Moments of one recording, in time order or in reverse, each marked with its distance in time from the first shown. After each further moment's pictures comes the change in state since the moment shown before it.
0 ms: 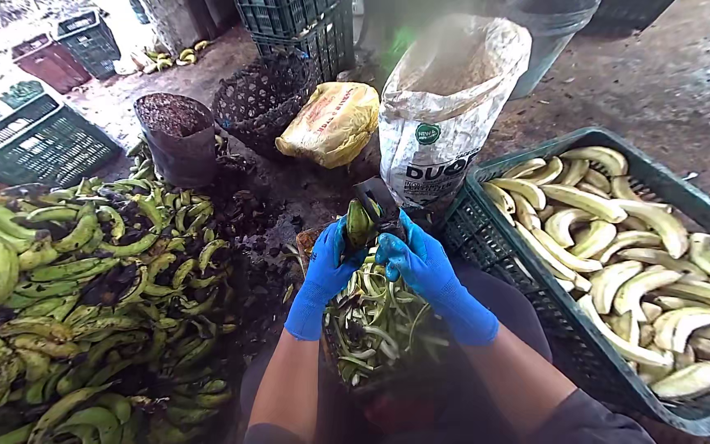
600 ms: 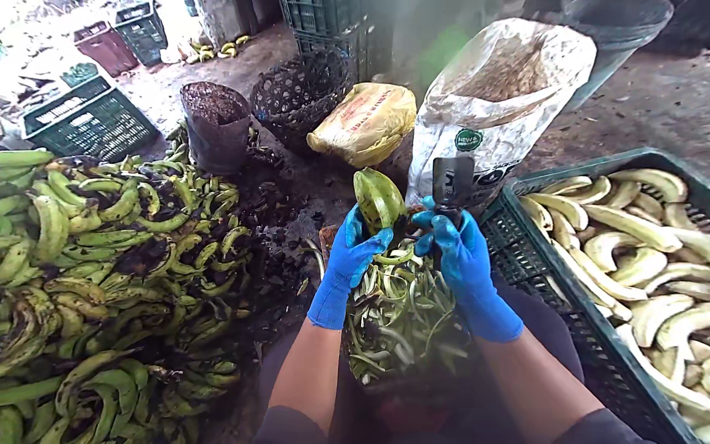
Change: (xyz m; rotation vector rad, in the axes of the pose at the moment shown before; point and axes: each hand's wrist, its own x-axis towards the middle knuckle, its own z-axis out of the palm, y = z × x) left_hand 0.002 0.012 -0.004 -0.805 0.094 -0.095; right_hand 0.016 0.021 0.004 0.191 0.175 -0.227
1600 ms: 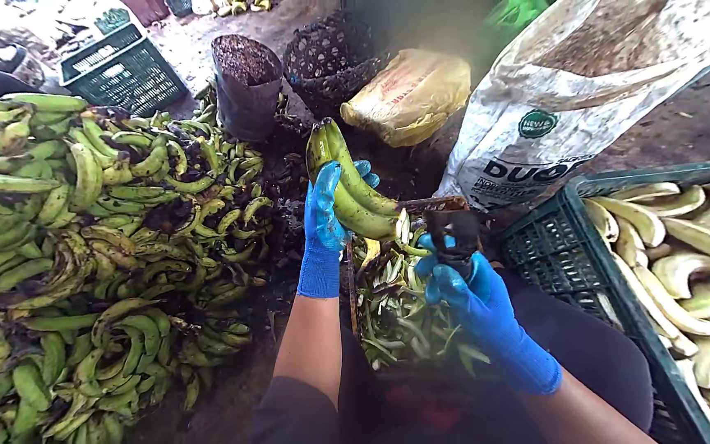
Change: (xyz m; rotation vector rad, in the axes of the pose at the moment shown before) left_hand 0.015 0.039 -0.057 -0.321 0.260 0.191; right_hand -0.048 -0.008 0.022 -0.044 -0.290 0.018
